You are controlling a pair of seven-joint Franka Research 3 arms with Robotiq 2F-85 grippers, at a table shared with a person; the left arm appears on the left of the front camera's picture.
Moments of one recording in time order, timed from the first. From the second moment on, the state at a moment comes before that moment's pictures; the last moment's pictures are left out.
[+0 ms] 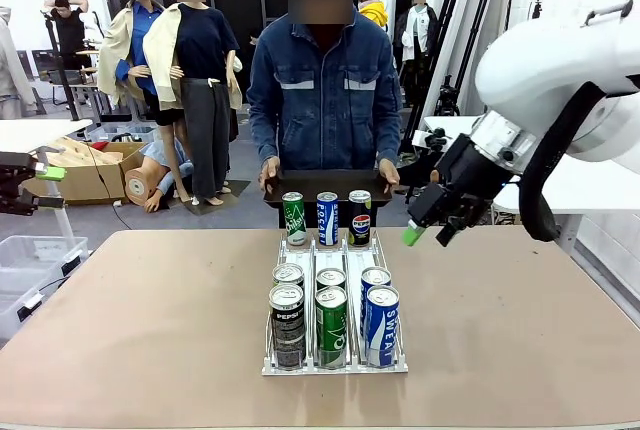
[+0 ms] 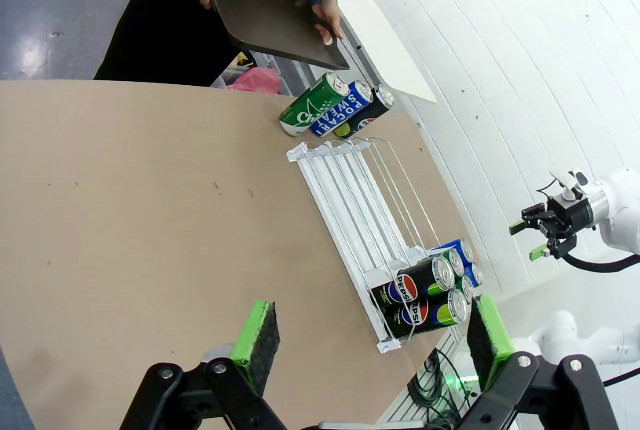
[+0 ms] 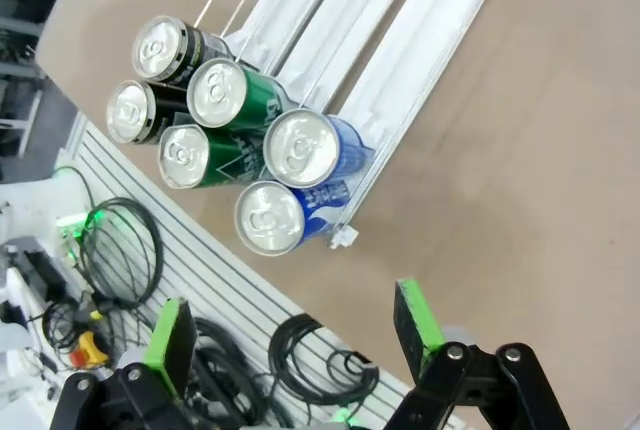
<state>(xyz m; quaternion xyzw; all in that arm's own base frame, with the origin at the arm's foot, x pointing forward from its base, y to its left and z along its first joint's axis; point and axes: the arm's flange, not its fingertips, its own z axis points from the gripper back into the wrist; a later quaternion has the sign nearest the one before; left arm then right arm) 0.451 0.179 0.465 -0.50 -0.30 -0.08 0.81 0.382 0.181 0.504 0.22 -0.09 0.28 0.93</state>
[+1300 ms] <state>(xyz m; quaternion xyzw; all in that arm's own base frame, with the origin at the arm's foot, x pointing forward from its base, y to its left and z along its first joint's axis) 0.451 0.179 0.464 -0.50 -0.30 -0.08 0.81 0.355 0.289 0.454 0.03 -0.07 0.32 0.95</state>
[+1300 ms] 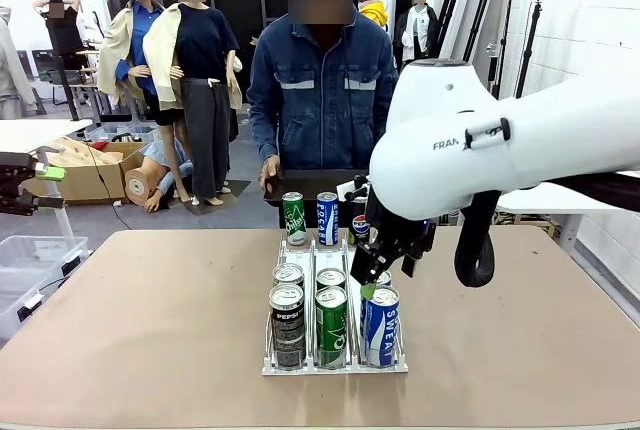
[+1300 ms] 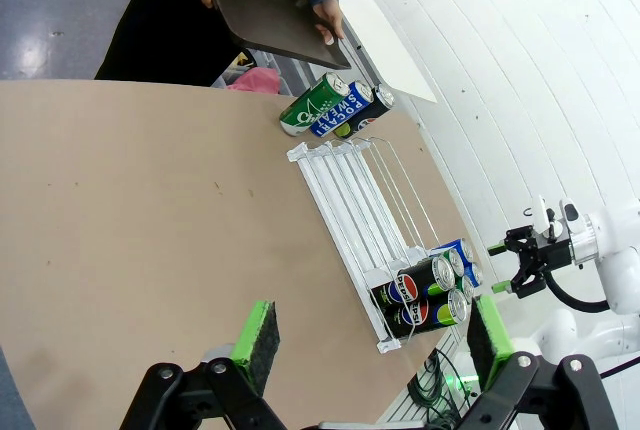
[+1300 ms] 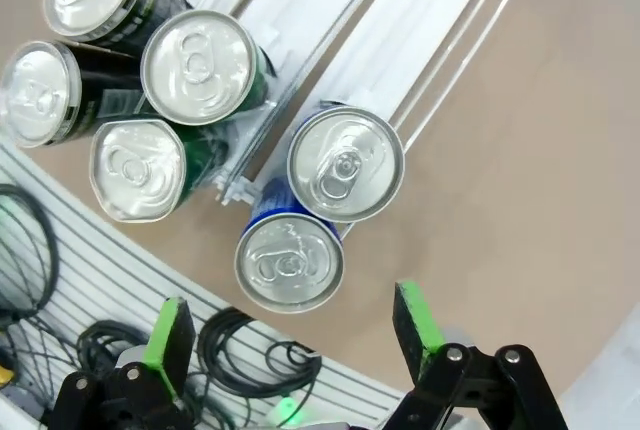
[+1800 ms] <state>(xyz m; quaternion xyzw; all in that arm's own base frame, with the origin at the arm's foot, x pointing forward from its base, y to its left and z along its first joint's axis) 0.451 0.179 0.464 -0.50 -0.30 -0.08 0.81 0.364 0.300 0.444 0.01 -0.06 0.31 0.95</state>
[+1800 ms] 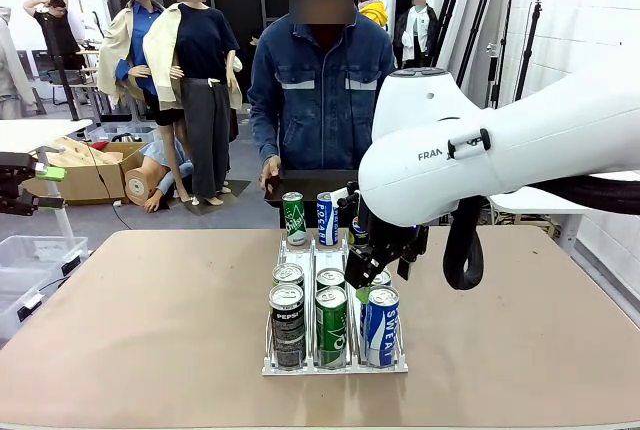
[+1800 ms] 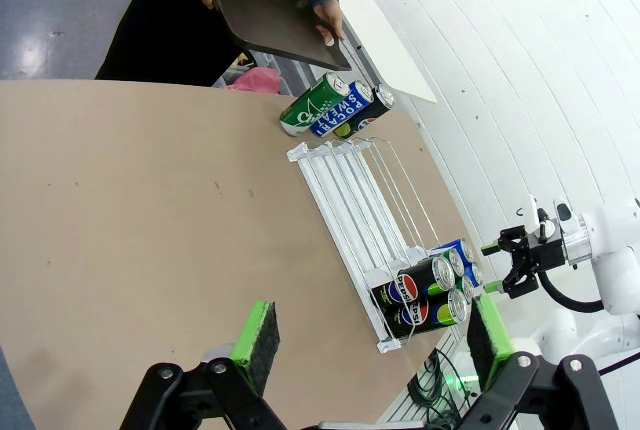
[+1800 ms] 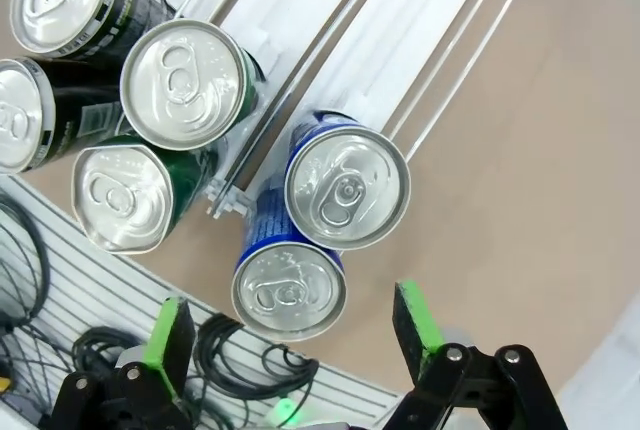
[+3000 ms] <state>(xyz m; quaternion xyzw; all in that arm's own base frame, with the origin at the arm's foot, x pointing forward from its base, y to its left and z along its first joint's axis) 0.451 0.179 0.464 -0.50 -0.30 -0.08 0.81 0.378 0.292 0.425 0.02 0.00 0.30 0.95</state>
